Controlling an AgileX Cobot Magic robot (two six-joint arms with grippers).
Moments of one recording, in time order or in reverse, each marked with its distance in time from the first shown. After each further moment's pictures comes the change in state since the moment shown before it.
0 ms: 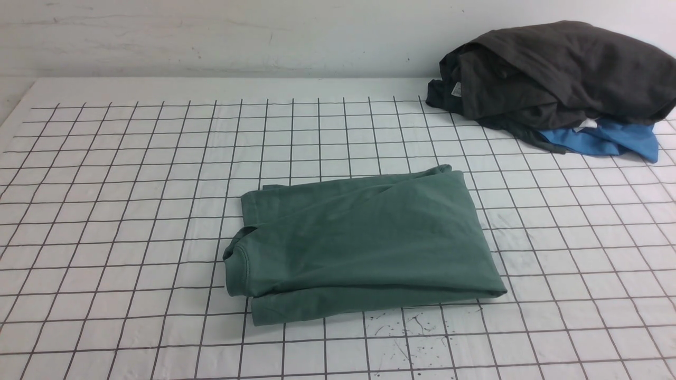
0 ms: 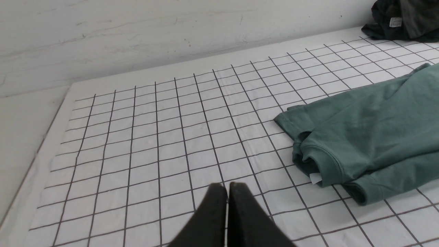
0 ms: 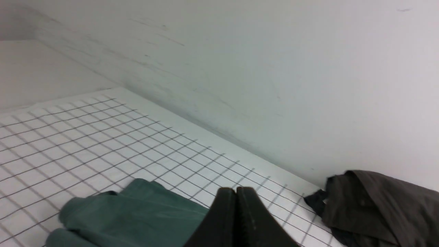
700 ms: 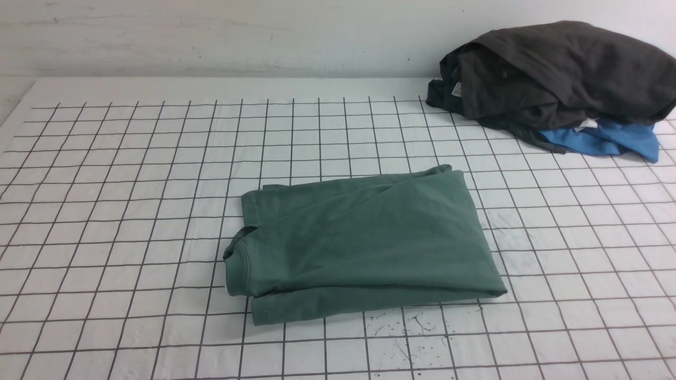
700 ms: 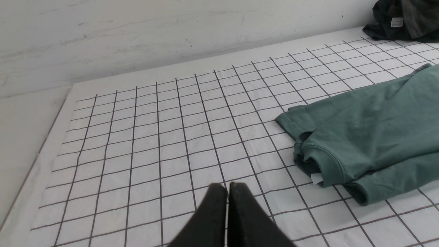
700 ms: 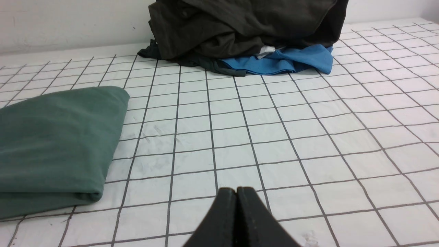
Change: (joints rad) right arm -0.412 -0.388 0.652 -0.421 -0.104 0.699; left arm 0.000 -0.001 0.000 0.003 0.001 0.000
